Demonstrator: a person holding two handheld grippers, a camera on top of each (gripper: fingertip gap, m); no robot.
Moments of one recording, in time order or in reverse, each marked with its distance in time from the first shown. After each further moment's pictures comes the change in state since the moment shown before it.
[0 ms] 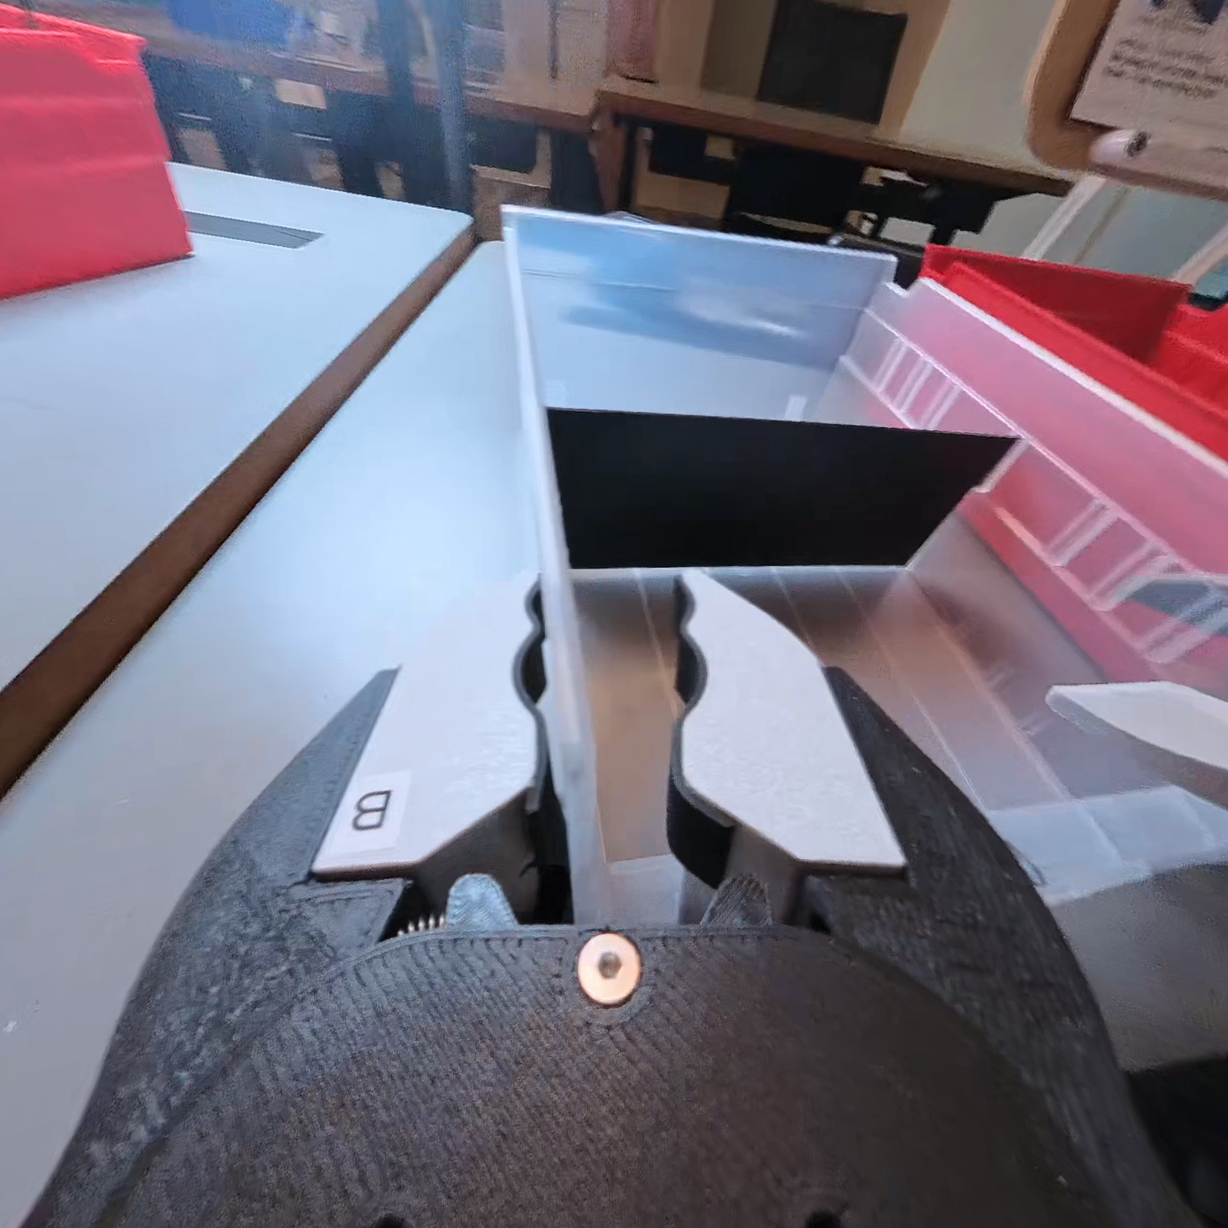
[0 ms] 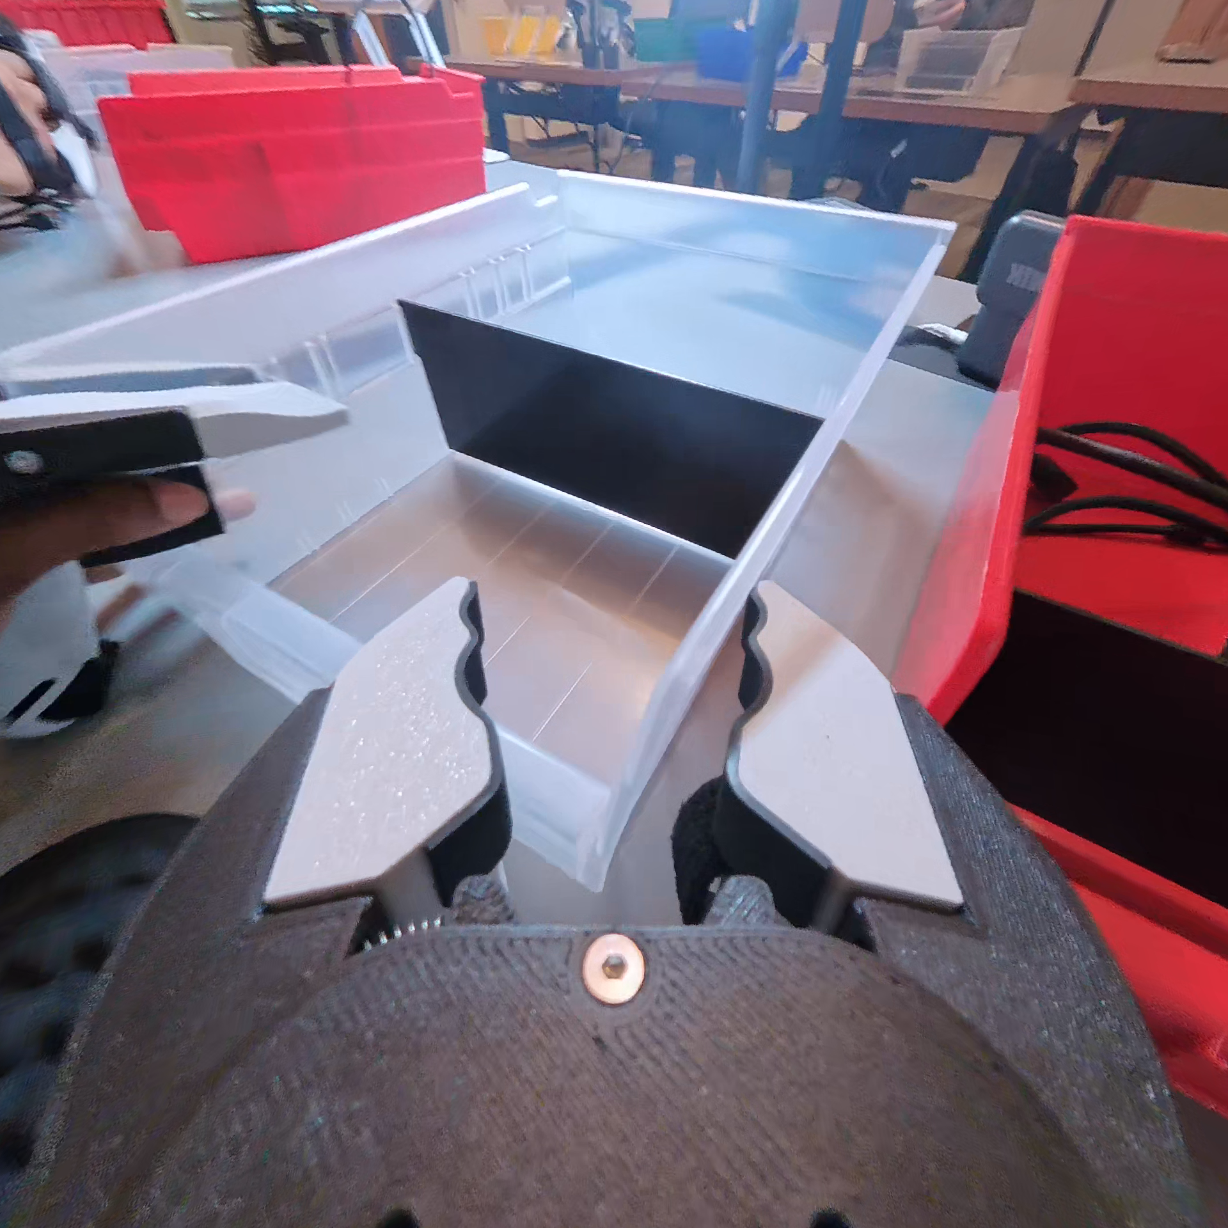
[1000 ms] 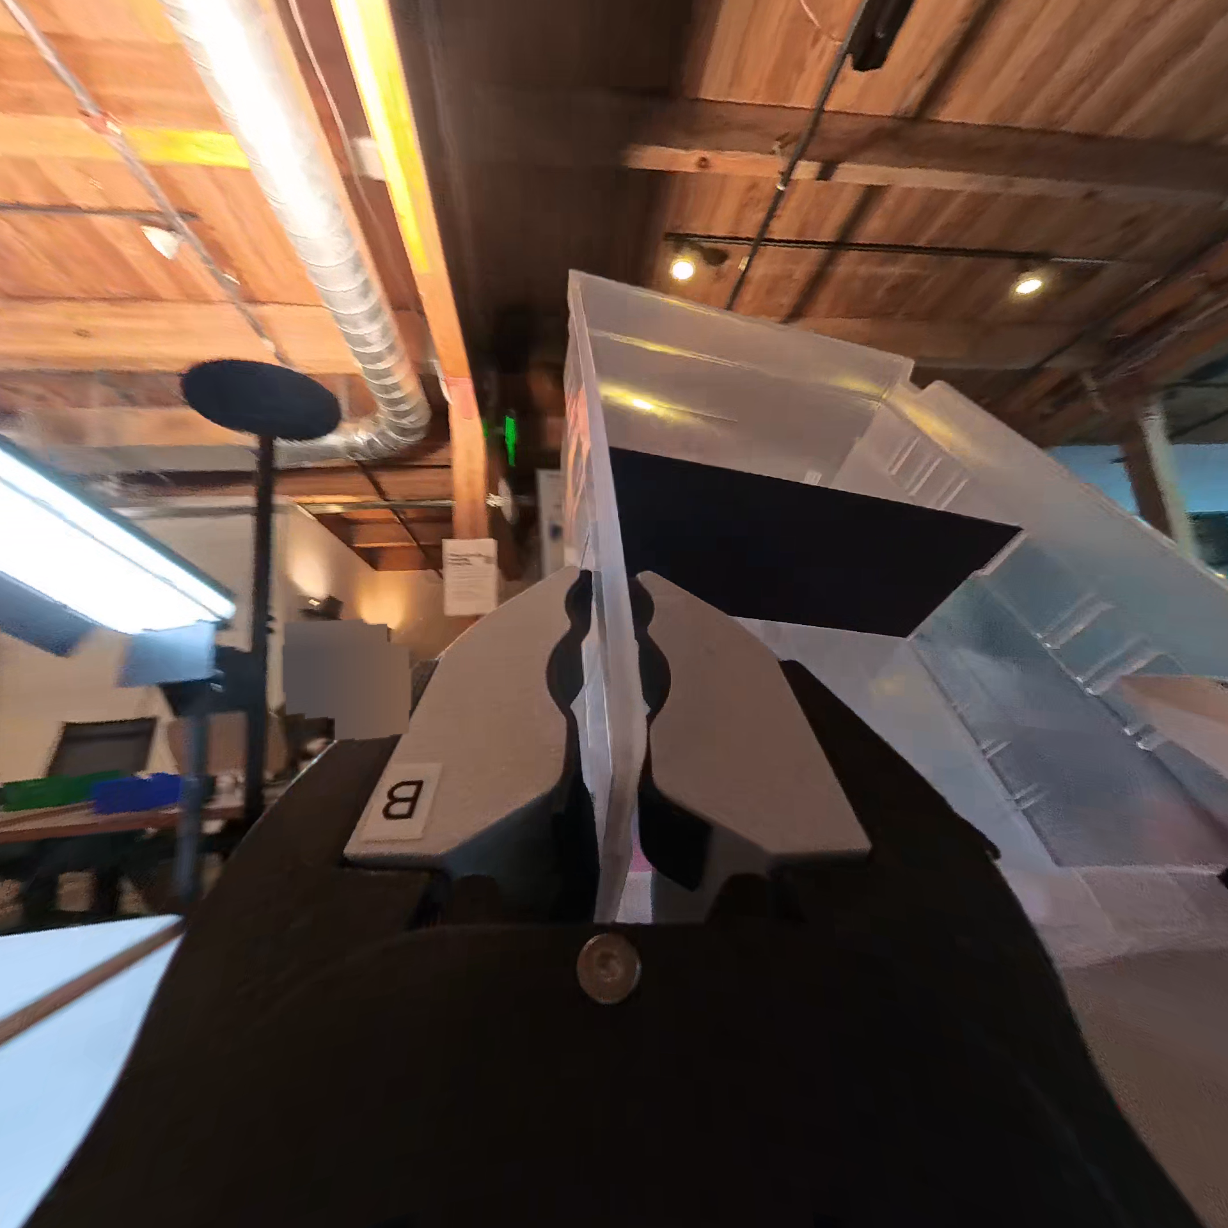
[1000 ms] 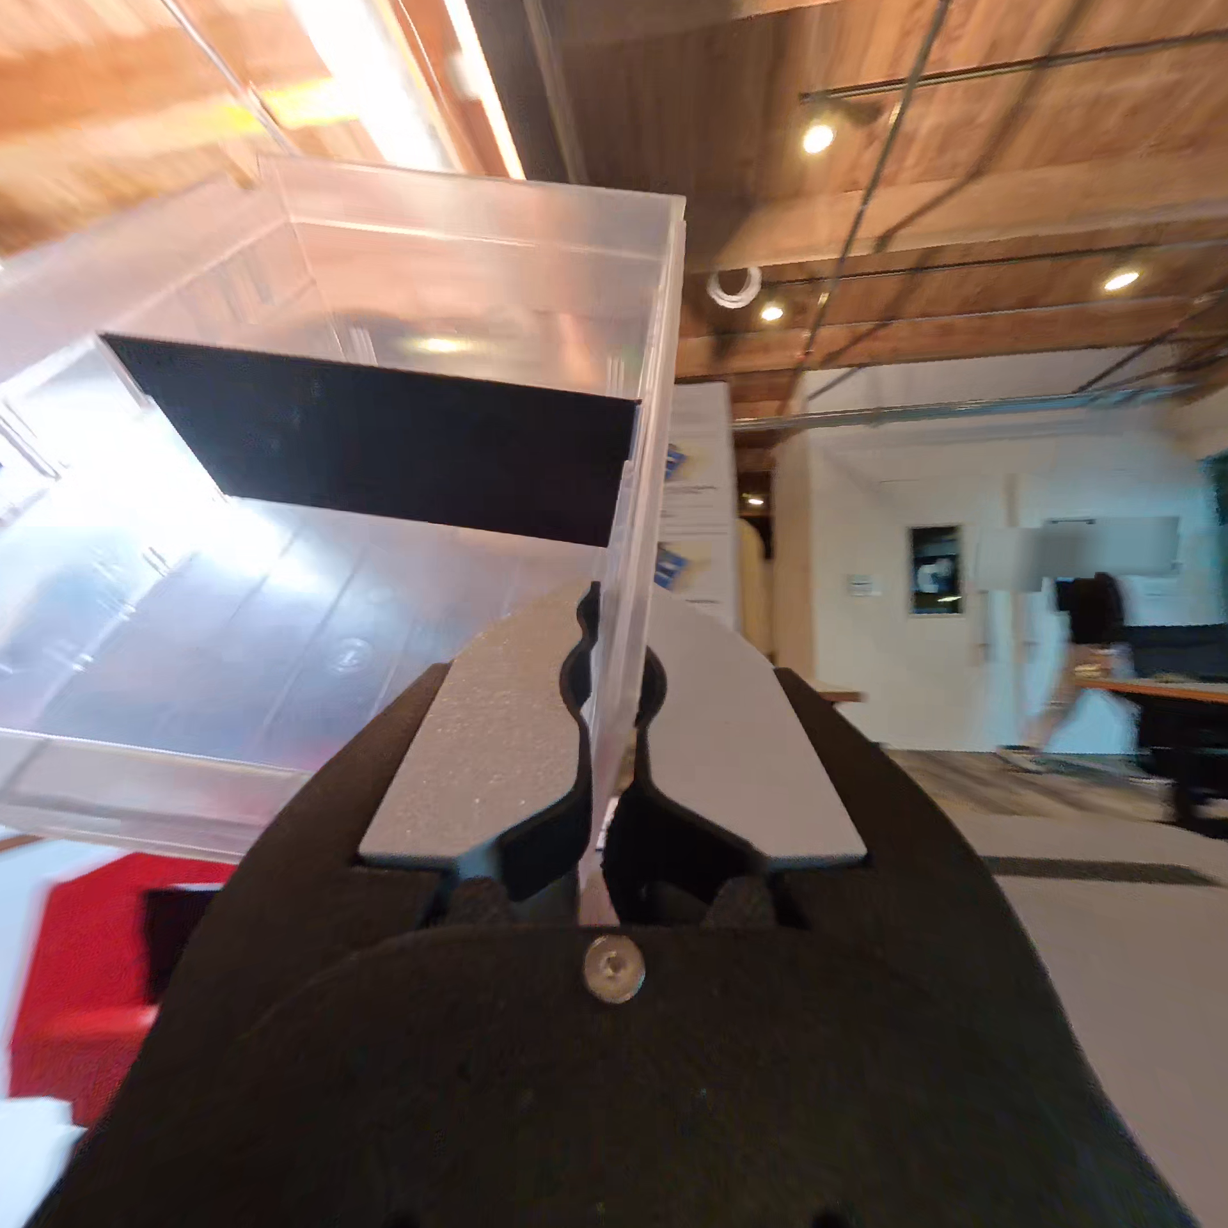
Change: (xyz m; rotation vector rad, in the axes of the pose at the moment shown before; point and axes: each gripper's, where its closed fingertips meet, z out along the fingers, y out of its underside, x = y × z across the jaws) left arm 0.308 -0.135 -0.111 1.014 0.254 0.161; right arm 0.202 -0.086 -0.292 0.911 0.638 -0.120
